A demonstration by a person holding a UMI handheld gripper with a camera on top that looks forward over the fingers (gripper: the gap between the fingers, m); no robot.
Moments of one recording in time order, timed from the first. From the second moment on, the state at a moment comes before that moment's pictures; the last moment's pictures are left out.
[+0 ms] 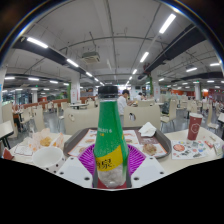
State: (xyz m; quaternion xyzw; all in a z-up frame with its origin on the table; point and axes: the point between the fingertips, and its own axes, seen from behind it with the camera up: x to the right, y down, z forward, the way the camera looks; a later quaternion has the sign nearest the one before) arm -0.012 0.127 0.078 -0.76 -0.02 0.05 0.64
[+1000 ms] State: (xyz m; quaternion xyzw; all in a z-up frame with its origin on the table) arm 0.071 -0.089 0.214 -0.88 -0.12 0.08 0.46
